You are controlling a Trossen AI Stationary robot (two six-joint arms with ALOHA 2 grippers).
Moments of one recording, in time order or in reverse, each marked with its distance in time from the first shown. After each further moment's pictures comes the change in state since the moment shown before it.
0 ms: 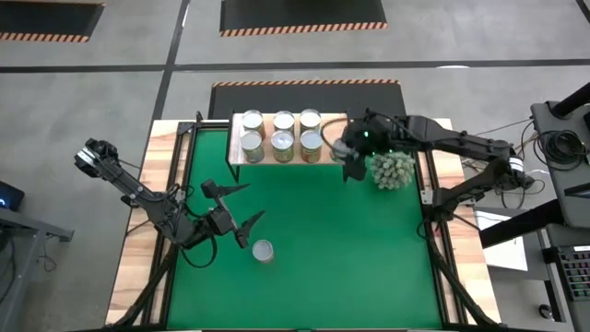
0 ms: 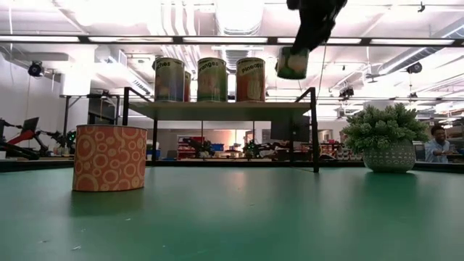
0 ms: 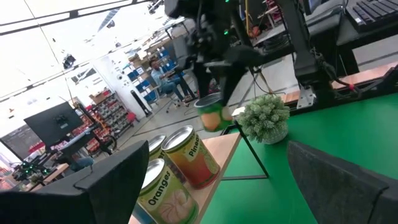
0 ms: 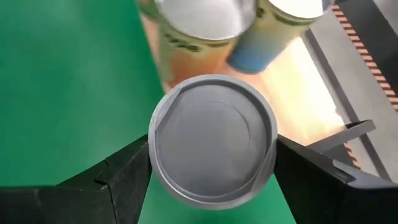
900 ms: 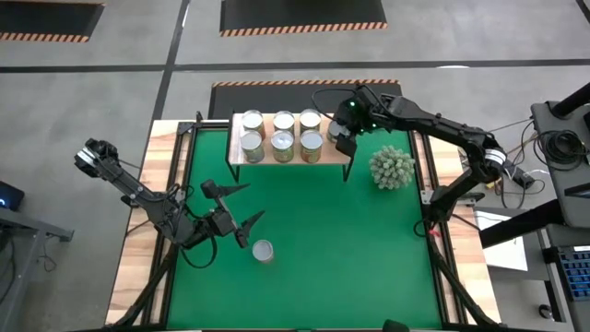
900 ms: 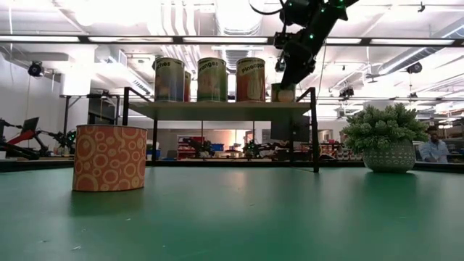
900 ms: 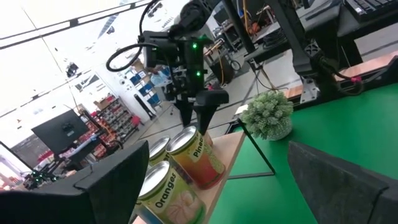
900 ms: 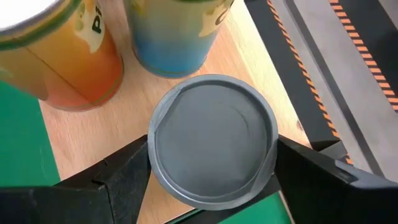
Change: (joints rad) left arm 0.000 0.000 0.000 0.001 0.000 0.061; right arm -0.281 0.166 0.000 0.147 -0.121 -0.203
